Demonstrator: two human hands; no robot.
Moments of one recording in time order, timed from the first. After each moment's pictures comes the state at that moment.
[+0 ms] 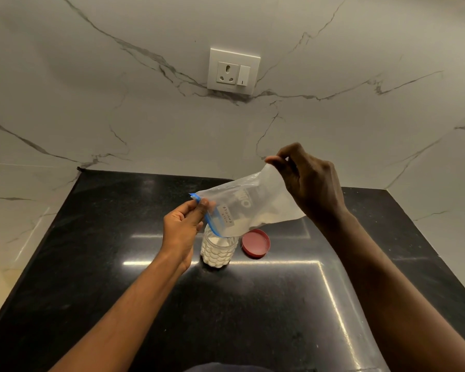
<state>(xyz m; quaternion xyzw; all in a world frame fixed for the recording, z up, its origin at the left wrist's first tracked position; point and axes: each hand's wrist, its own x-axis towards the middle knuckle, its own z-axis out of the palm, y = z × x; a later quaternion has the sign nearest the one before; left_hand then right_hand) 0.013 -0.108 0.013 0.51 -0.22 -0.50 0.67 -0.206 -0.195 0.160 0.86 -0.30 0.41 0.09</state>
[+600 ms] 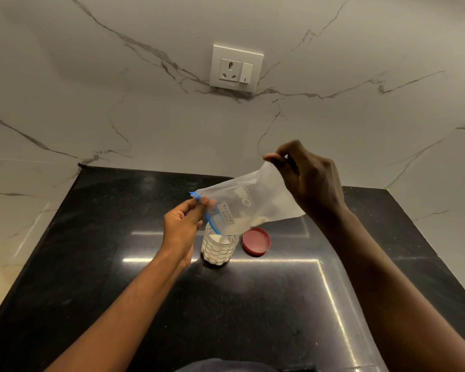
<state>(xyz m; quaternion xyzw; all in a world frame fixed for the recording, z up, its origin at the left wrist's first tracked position) 0.014 -0.104 0.015 0.52 -0.22 -0.50 0.66 -0.199 -0.187 0.166 0.86 -0.30 0.41 0.09</state>
